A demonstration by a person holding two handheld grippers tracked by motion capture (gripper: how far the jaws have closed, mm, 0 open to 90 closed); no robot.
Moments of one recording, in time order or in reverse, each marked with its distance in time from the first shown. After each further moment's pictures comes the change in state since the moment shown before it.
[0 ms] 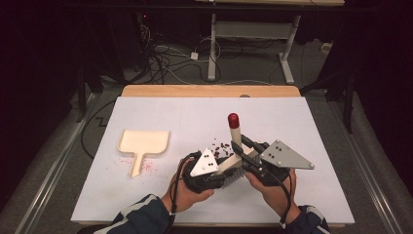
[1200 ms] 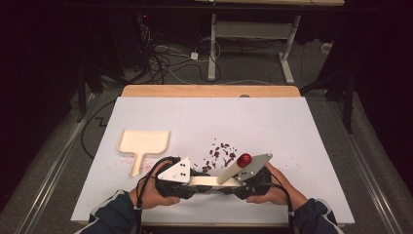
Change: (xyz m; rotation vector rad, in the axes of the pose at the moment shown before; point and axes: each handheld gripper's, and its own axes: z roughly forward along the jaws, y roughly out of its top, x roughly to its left) left arm 0.024 -0.028 -0.049 0.117 -0.260 0.191; right arm -0.003 -0.058 0.042 0.427 0.696 -0.255
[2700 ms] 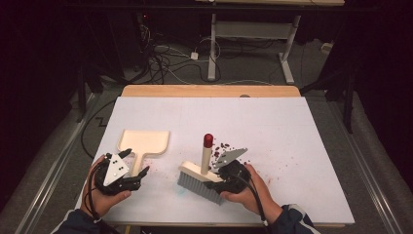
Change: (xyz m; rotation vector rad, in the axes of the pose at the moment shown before) left arm -0.001 -0.109 -0.089 0.088 0.749 -0.238; right arm 0.000 0.023 0.042 0.121 -0.163 0.397
